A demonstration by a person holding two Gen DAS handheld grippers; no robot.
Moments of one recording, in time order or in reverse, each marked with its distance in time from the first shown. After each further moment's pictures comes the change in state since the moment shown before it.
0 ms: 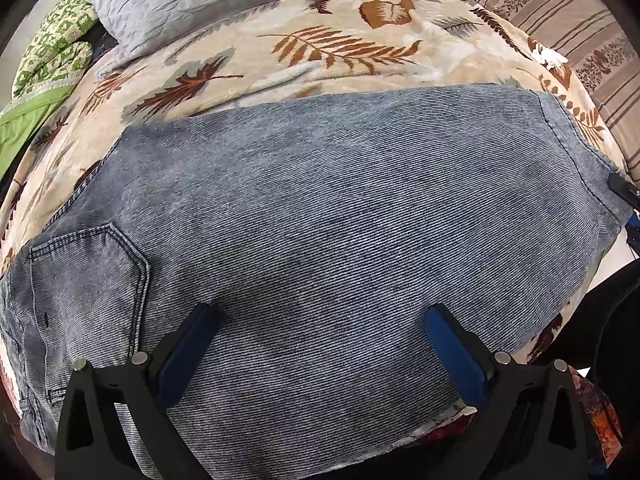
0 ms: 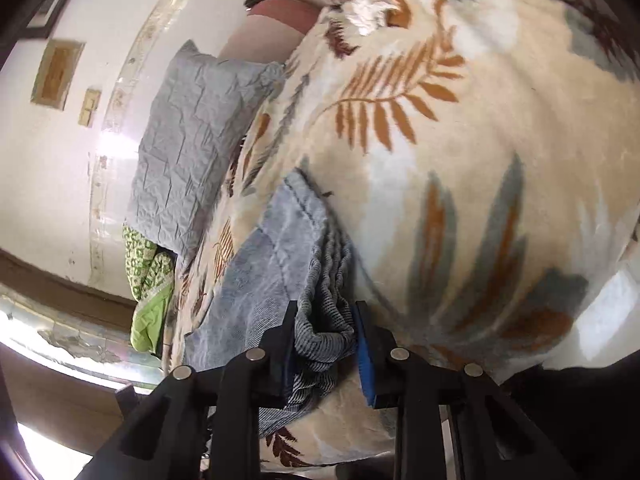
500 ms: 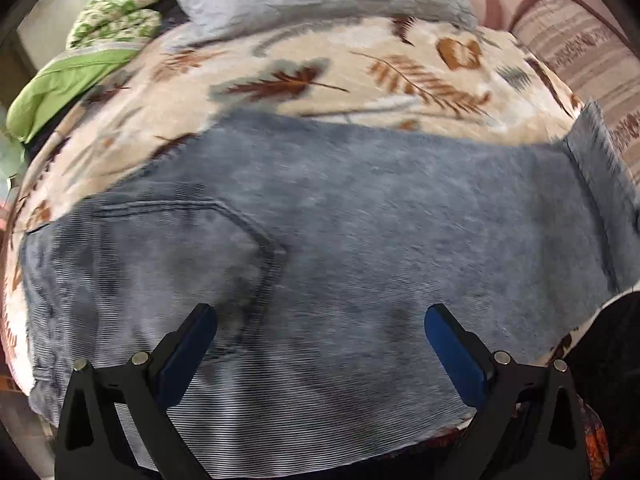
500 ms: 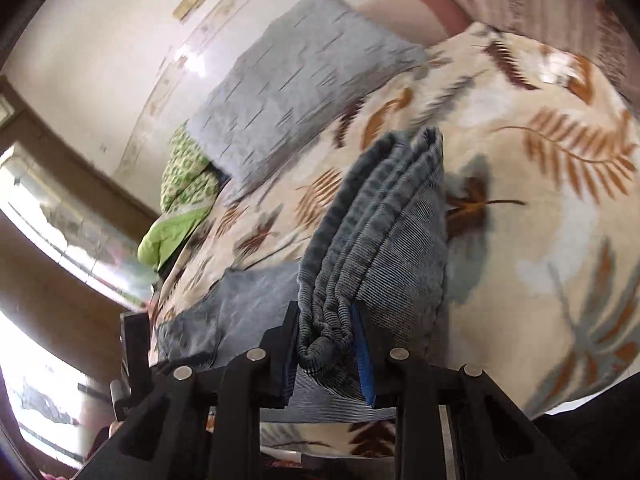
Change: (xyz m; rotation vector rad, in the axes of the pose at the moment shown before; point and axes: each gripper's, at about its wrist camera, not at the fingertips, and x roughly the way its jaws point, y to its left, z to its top) left arm -0.033 0.070 -0.013 -0.174 -0.056 0.045; right arm 0.016 0.144 -0.045 -0.402 0.096 0.054
